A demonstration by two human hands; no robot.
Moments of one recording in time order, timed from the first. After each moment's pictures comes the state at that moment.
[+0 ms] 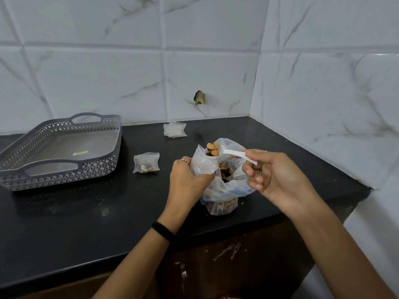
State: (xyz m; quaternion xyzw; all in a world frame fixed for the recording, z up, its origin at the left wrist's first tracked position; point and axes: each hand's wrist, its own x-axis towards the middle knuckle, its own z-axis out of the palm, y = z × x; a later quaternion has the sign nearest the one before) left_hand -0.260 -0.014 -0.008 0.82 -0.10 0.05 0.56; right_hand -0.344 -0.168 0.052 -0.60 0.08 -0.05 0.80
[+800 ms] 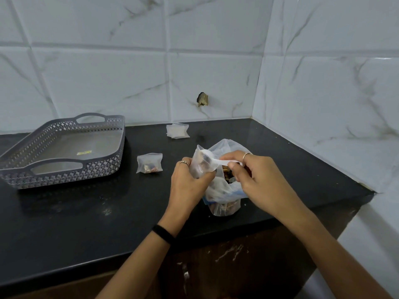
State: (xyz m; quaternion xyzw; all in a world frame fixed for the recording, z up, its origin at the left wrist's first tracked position) left_hand -0.264 -0.010 -0.014 0.78 -0.11 0.07 0.62; right_hand -0.340 -0.151 0.040 -0.92 -0.09 -0.23 0.31
